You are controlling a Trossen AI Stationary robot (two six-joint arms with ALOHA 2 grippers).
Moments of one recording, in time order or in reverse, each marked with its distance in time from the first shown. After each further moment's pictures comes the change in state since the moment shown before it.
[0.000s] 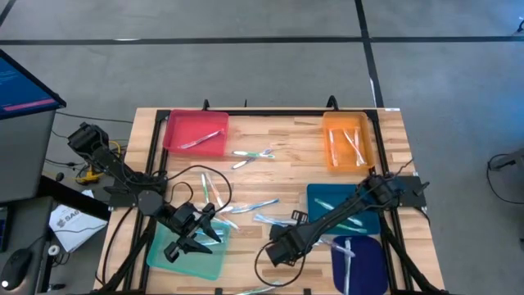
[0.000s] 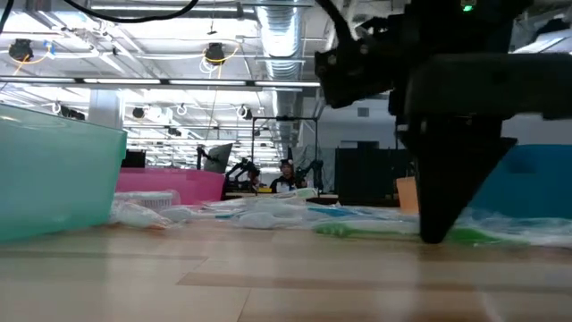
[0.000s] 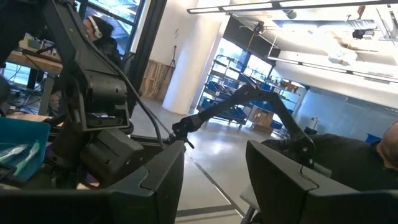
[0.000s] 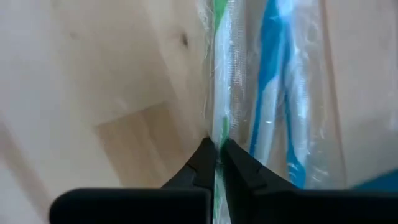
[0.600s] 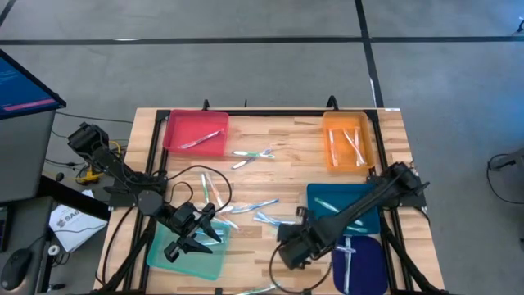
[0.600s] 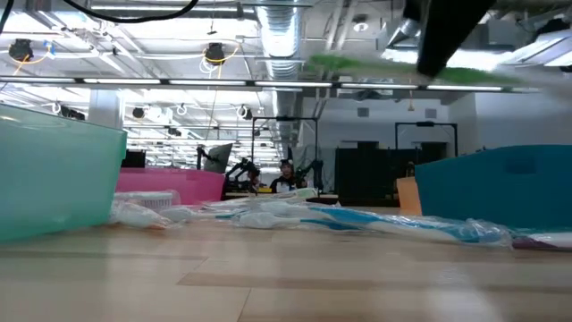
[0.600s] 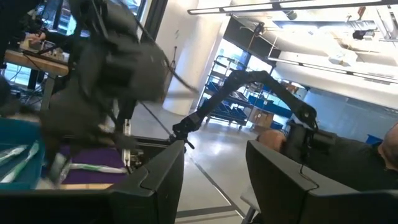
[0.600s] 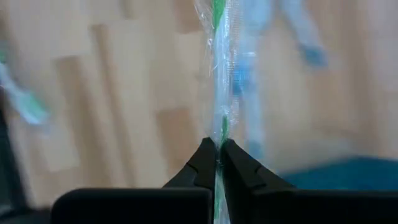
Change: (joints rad) left arm 0.000 0.000 0.000 0.003 -0.002 0.000; right arm 0.049 -0.264 0.006 -0.066 0.102 -0.066
